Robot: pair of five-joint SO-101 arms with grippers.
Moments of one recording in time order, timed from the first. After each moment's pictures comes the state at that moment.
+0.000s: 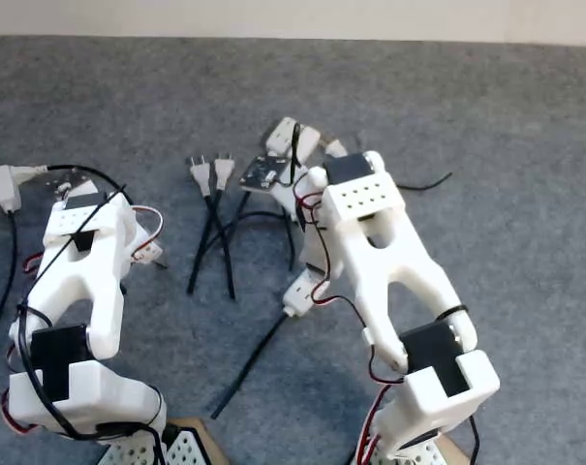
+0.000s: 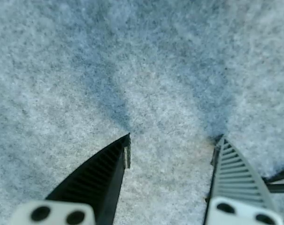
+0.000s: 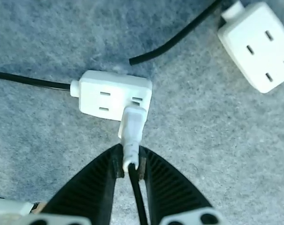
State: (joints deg) left arm -17.9 0.4 33.0 60.2 4.4; right arm -25.9 10.0 4.4 85.2 42.1
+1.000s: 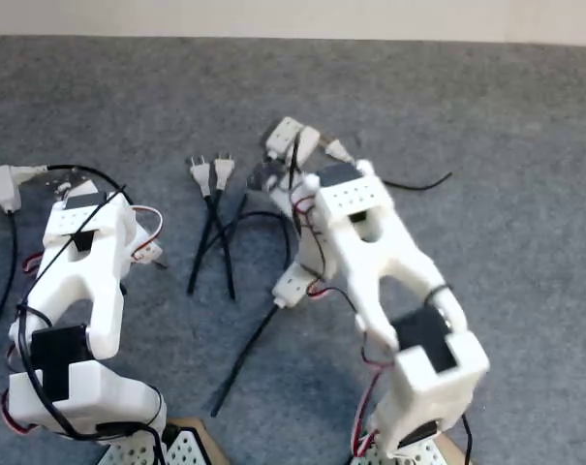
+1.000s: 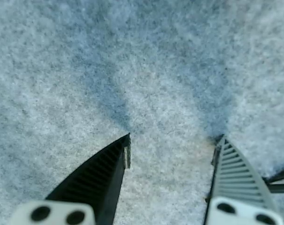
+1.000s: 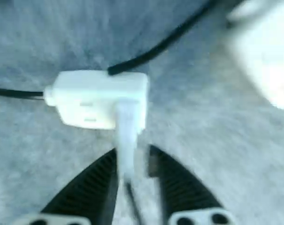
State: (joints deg) left arm -17.9 0.4 32.9 60.2 4.4; right arm -26.2 8.2 4.6 81.8 37.0
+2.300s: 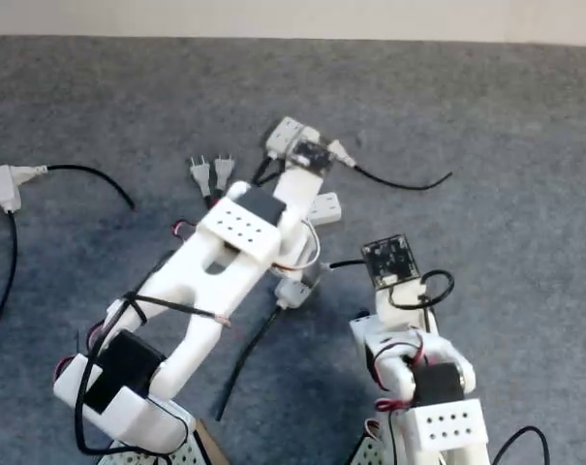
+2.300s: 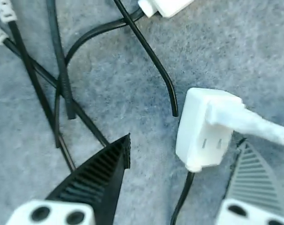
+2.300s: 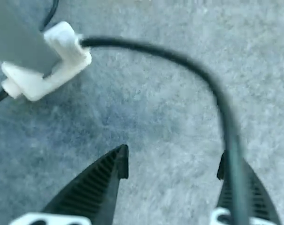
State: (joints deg) left arm 25.5 0.6 20.9 65.1 -22.0; right arm -14.2 -85.5 84.4 60.7 10.1
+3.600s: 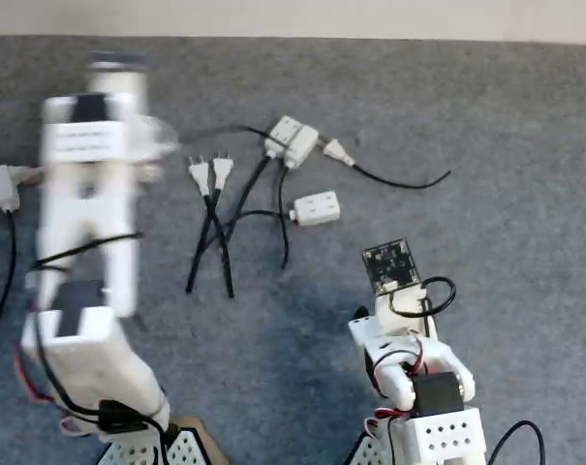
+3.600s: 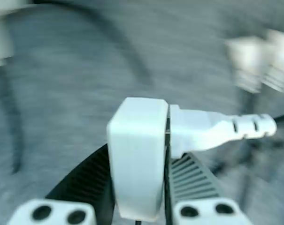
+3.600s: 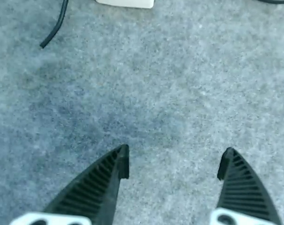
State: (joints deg) left arm -18.9 16.0 -20.1 87.6 -34.7; right arm -14.2 -91.1 86.6 61.9 10.0
